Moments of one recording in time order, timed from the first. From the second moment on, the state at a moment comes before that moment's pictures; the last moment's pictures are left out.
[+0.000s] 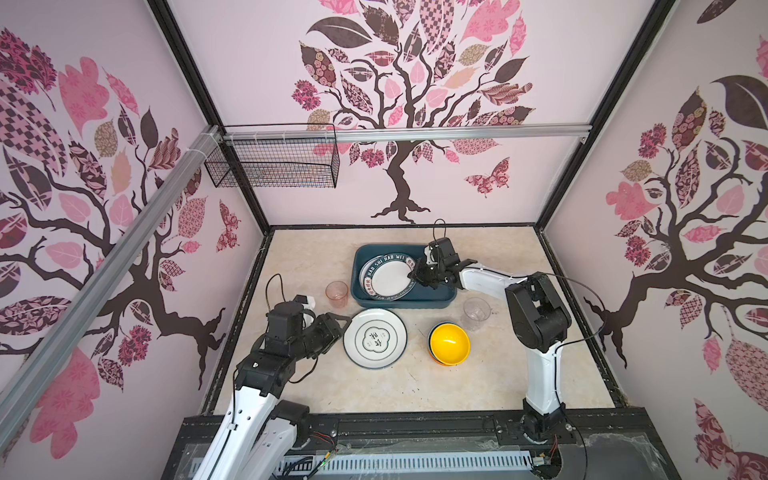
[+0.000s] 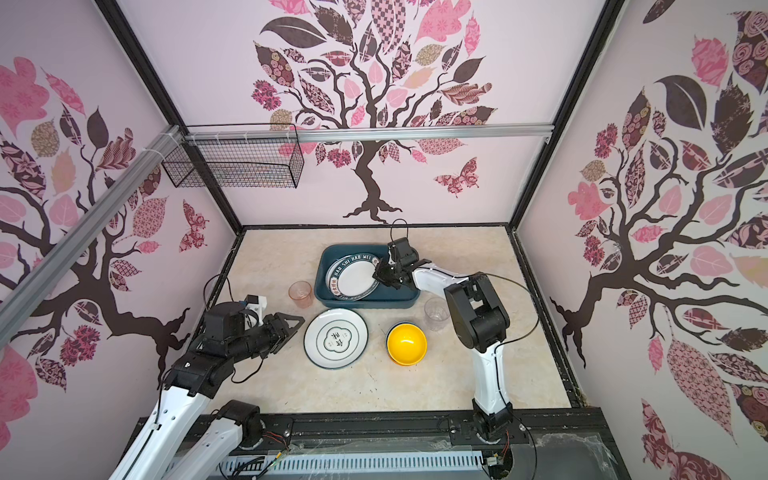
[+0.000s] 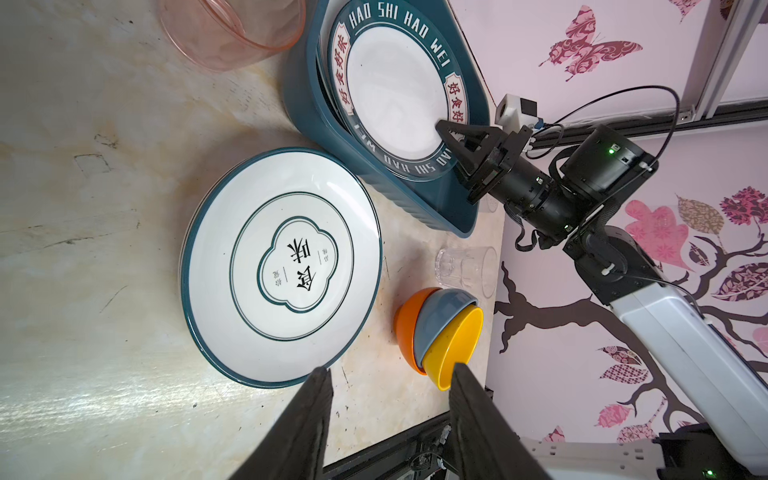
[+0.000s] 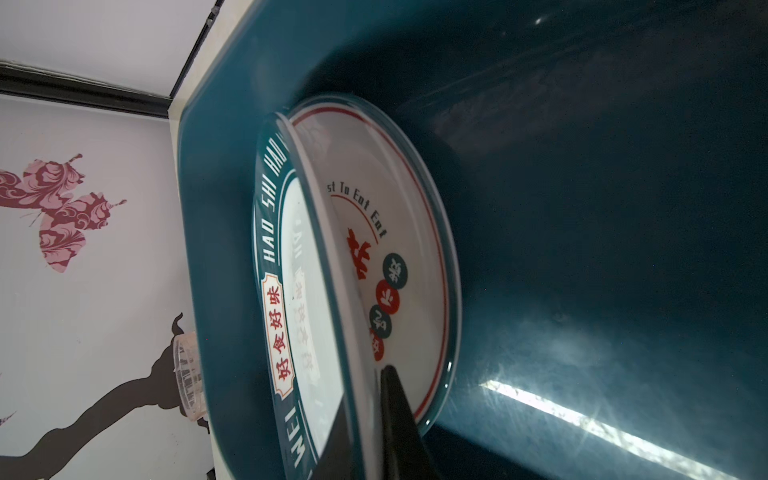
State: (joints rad) left arm -0.24 0.65 0.67 -0.68 0.40 -0.93; right arm 0.47 2.05 1.41 -0.13 -0.34 0.89
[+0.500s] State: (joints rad) left arm -0.24 0.65 0.66 -0.68 0.40 -0.93; right arm 0.47 2.11 1.47 -0.13 -0.32 0.89
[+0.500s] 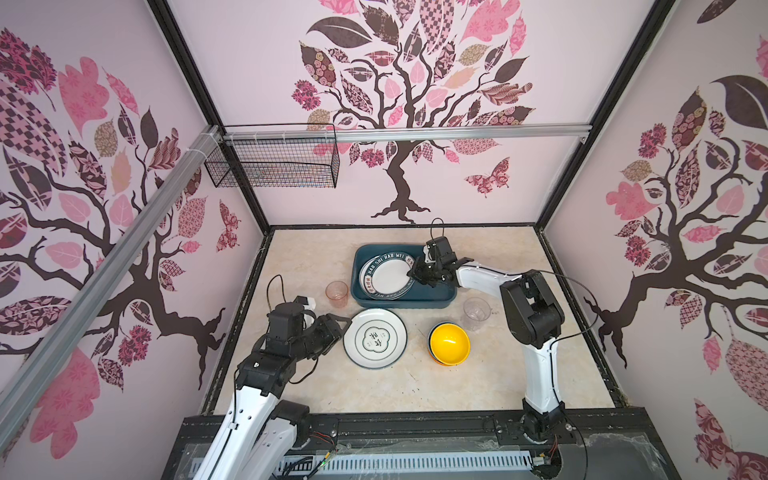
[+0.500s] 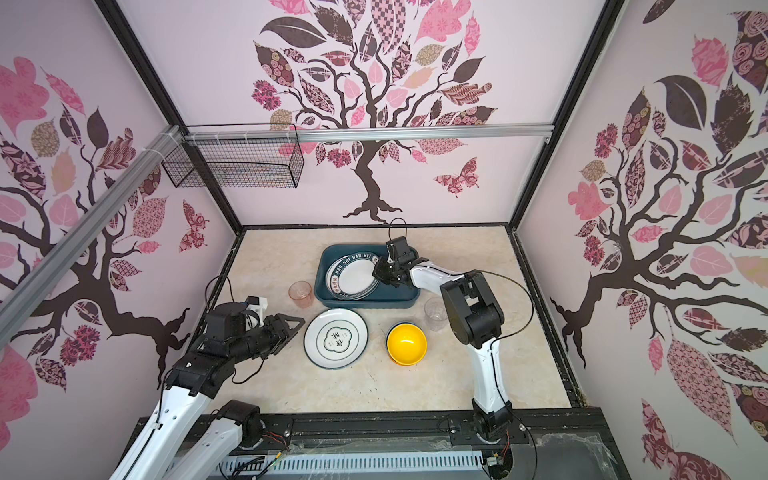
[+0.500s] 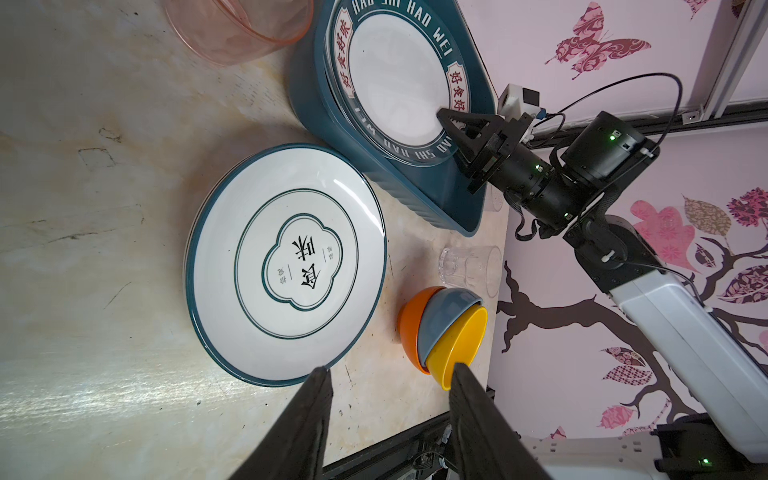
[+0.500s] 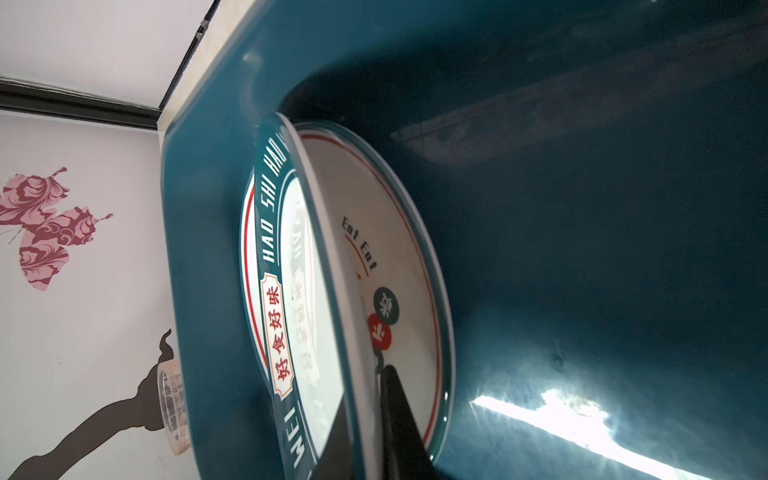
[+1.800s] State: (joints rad) left arm -0.24 0.76 0.64 -0.73 0.37 -0.89; right arm 0.51 1.88 1.46 -0.48 -0.15 0.65
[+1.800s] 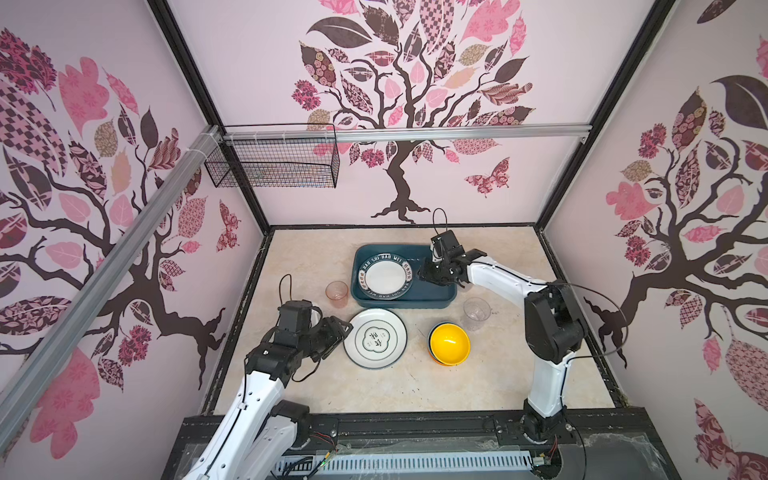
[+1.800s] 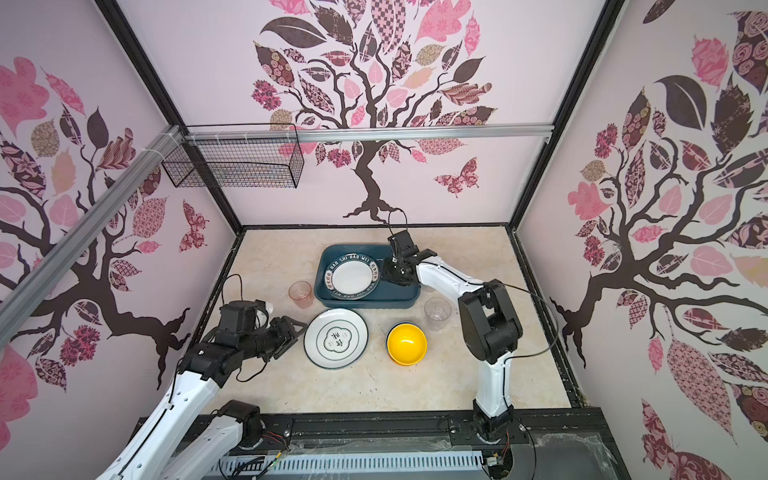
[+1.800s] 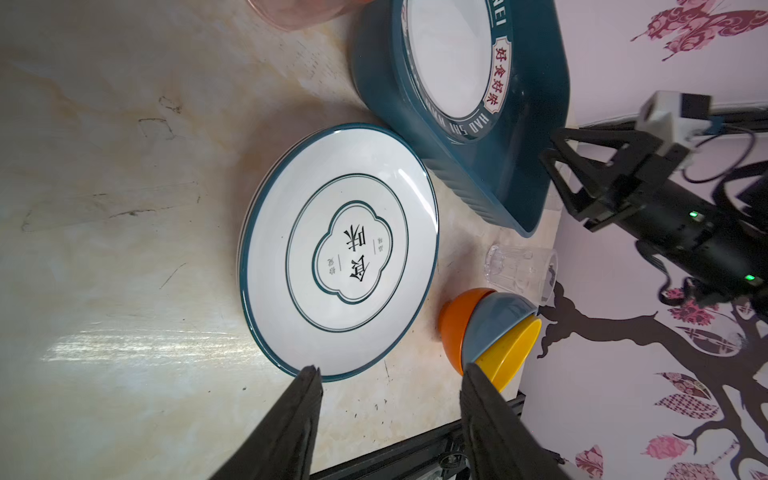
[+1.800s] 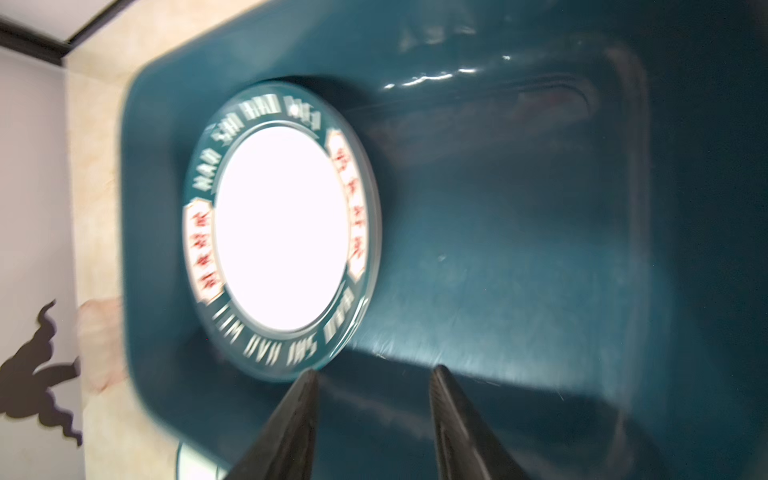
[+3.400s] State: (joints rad) left arm -0.25 1.13 0.54 -0.60 0.32 -0.82; right arm 0.86 1.87 1.32 -0.54 -0.08 0.59
